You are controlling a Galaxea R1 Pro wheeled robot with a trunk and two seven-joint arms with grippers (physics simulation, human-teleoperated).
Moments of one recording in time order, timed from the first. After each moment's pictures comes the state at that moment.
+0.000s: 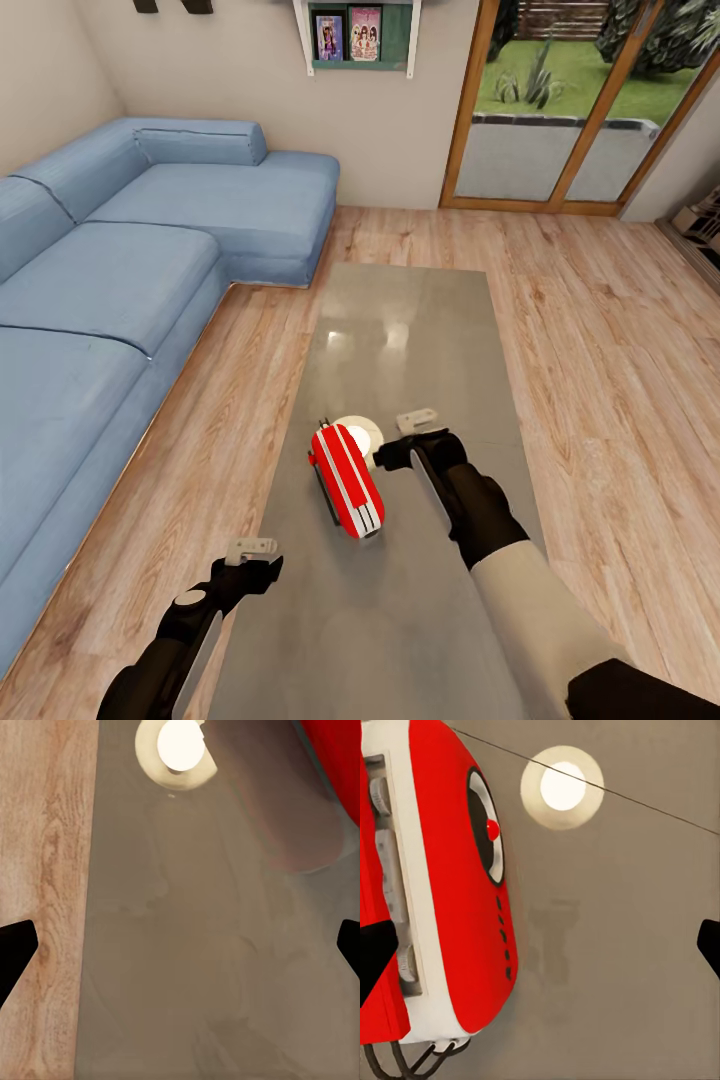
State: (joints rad) left arm -0.32 -0.01 -0.01 -1.08 0.00 0.38 -0.09; right arm -0.84 0.17 0.24 -1.02 0.04 0.88 -0.01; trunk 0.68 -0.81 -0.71
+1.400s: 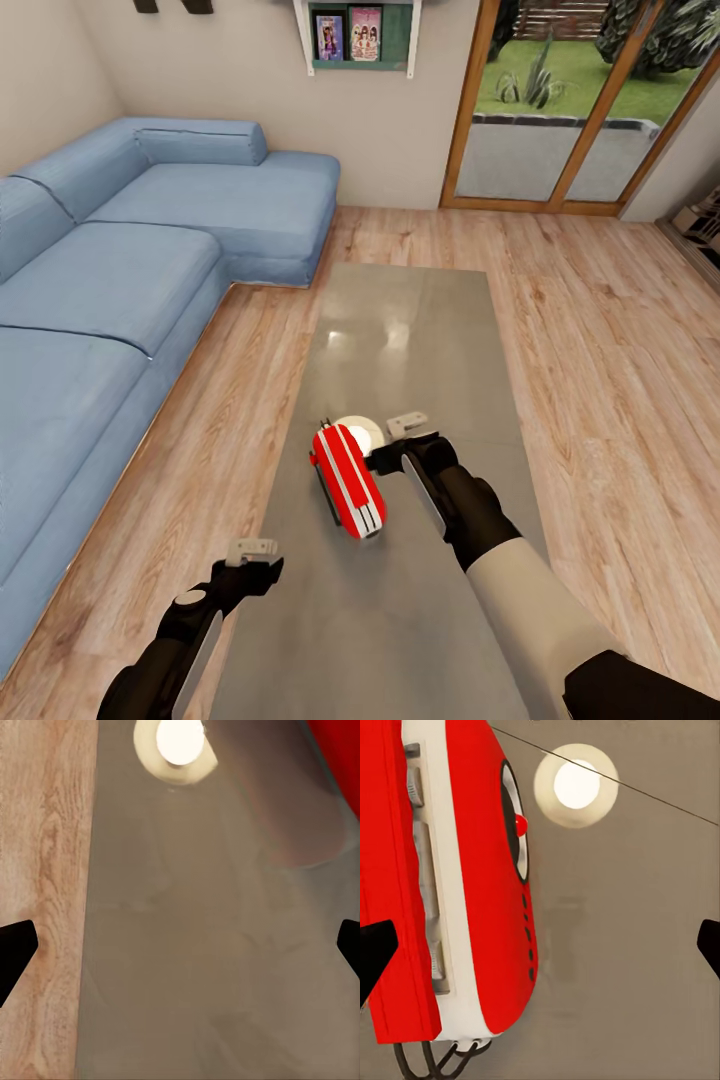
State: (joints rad) left arm -0.32 -0.01 -0.01 -1.08 0.00 0.40 -0.09; right arm -0.85 0.17 0.31 -0.97 -0.02 0.86 -0.03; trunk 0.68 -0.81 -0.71
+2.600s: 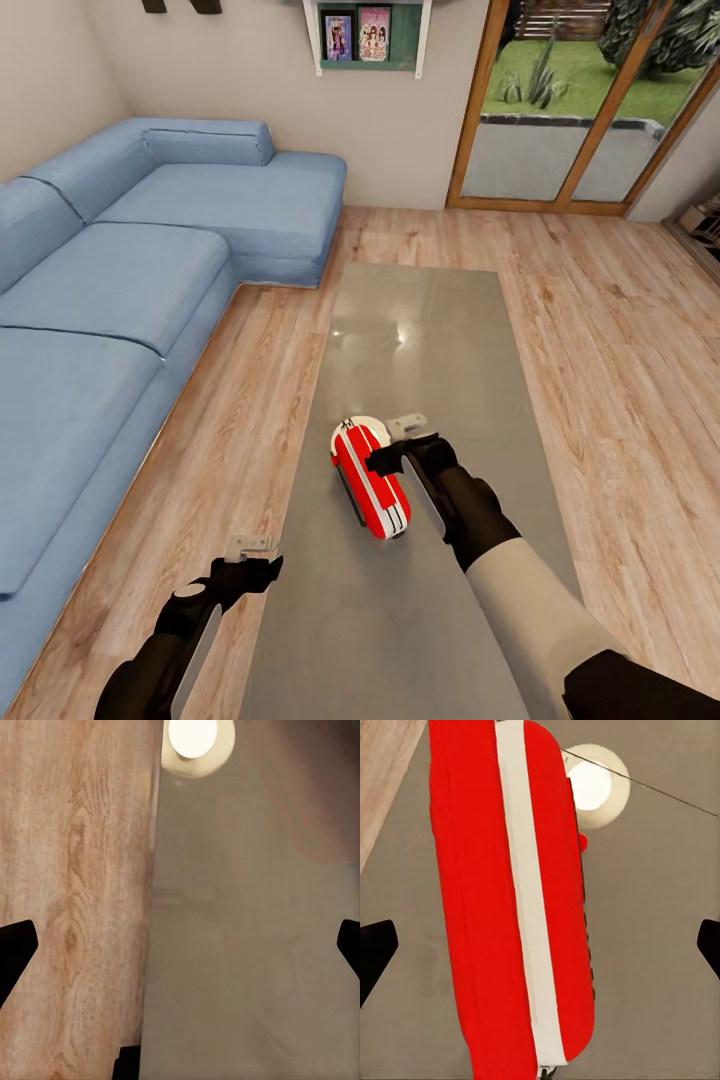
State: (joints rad) left arm -0.32 -0.01 -0.01 -1.13 0.00 0.47 -0.09; right arm -0.85 0.17 0.31 -0.96 -0.02 0.85 -0.03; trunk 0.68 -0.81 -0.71
